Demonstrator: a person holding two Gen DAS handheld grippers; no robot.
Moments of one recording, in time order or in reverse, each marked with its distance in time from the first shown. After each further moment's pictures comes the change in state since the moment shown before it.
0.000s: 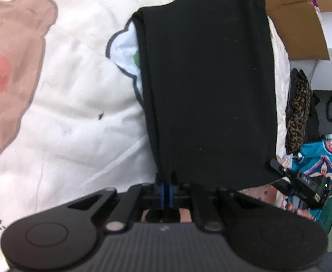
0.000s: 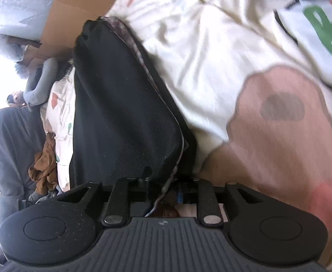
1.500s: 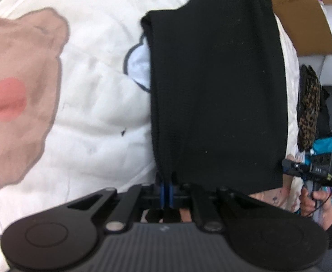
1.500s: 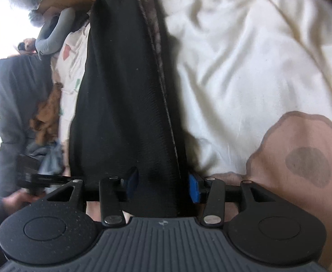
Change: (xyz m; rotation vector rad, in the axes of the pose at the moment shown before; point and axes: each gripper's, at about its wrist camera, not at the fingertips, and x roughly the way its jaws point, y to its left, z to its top) left arm 0.002 -0.020 0.009 0.017 -0.001 0.071; right arm 0.025 -0.001 0.035 -0.156 0.287 0.060
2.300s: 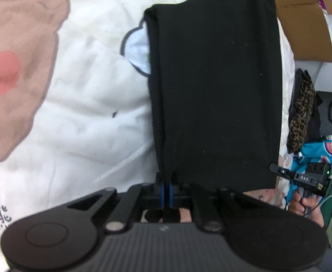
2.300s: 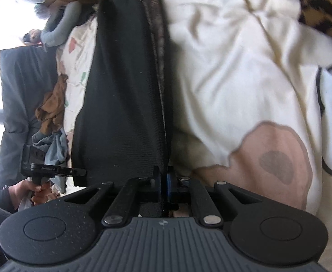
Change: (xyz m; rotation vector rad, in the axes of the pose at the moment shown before) left arm 0.011 -0.022 -0.008 -0.060 0.041 -0.062; right arm -0.023 0.004 0.001 -0.043 0.013 -0.041
